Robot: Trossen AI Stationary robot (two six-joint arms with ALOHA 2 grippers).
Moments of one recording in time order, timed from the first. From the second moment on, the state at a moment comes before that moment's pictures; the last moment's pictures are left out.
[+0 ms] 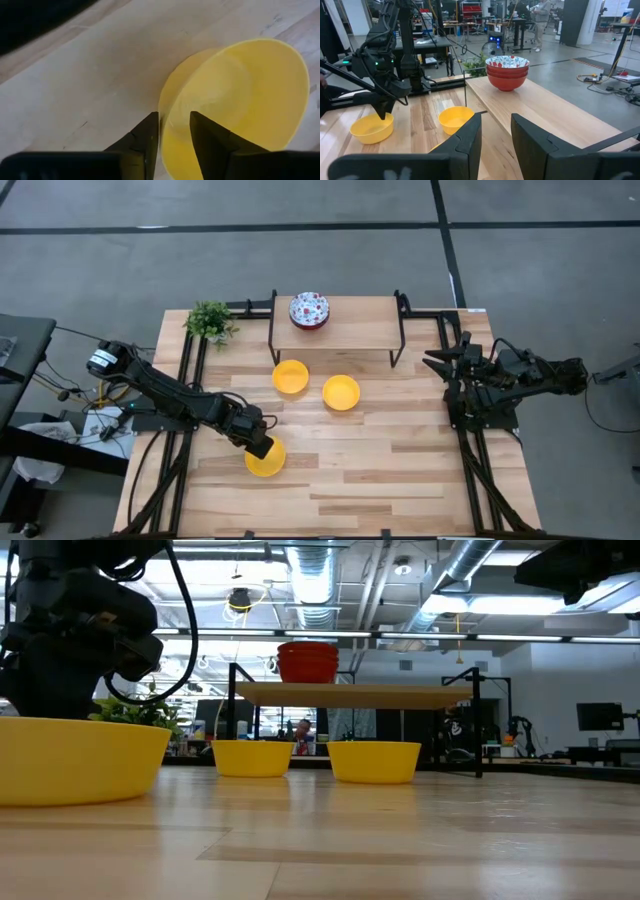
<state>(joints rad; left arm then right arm) -0.40 1.38 0.69 -0.56 0.06 -1.37 0.18 0.18 0.54 -0.47 0.52 0.03</state>
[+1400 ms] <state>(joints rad) -0.36 1.21 0.69 -0.36 -0.02 -1.34 0.18 0.19 0.54 -0.30 0.51 0.32</state>
